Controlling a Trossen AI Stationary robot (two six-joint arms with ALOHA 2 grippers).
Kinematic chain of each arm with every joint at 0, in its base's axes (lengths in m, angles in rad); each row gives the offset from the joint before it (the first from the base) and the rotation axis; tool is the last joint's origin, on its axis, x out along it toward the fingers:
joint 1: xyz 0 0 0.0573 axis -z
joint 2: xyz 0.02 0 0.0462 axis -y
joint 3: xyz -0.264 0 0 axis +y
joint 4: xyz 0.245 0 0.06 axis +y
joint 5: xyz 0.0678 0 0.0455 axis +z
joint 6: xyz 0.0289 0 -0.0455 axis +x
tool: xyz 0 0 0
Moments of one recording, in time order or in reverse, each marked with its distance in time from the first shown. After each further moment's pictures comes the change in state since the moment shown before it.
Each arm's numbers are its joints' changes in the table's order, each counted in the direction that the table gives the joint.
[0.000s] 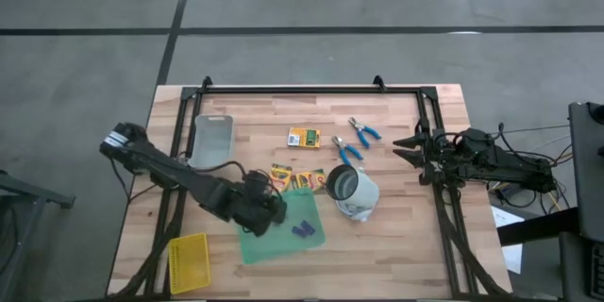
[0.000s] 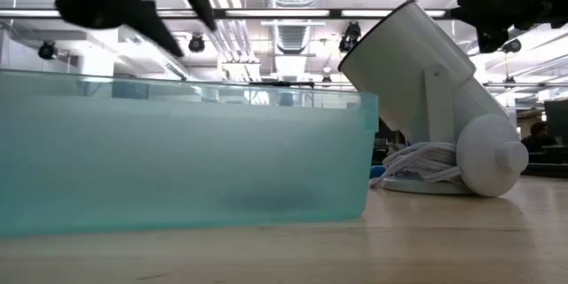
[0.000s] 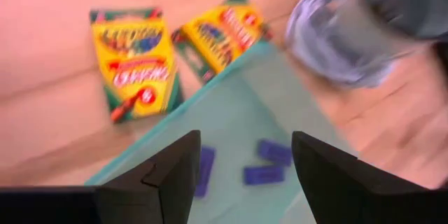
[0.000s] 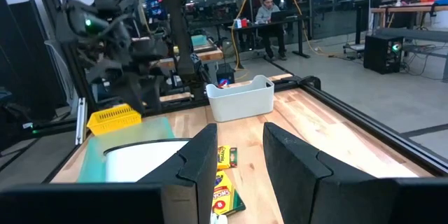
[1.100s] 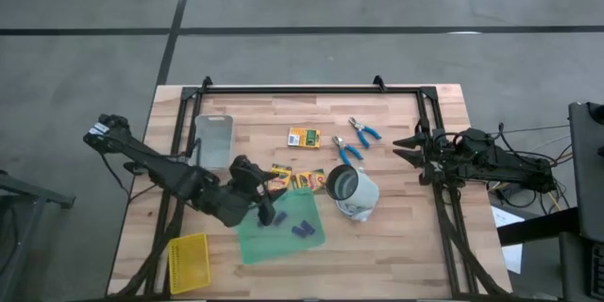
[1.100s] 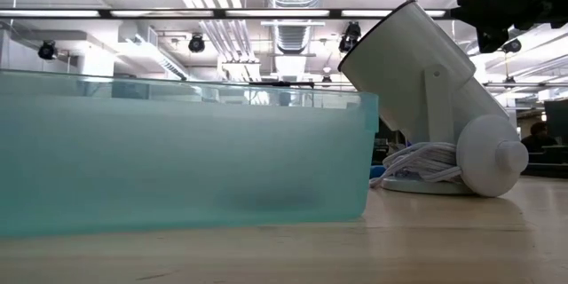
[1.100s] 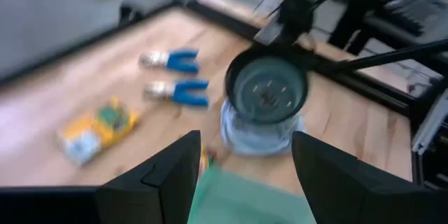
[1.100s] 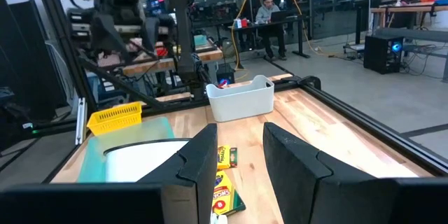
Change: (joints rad) left arm 0.032 0.182 0.005 -0.290 0.279 0.817; right arm 0.000 0.000 0.000 0.000 0.000 0.000
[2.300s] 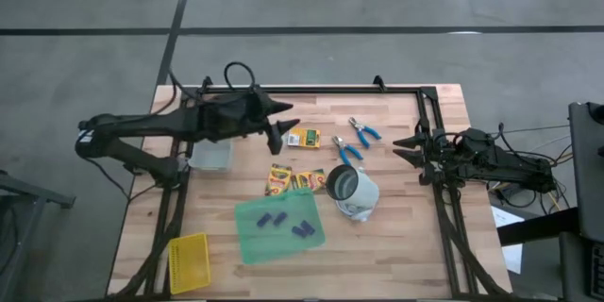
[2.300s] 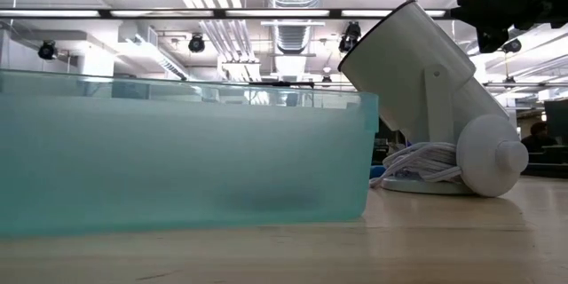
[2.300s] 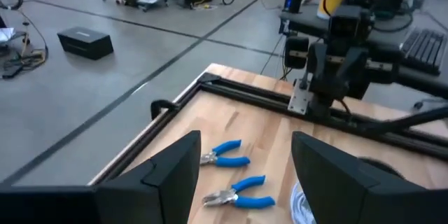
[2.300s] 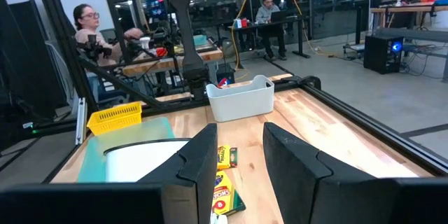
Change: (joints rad) left arm -0.592 0.120 0.002 -0.276 -0.514 0.609; right arm 0.000 0.000 0.000 0.000 0.000 0.000
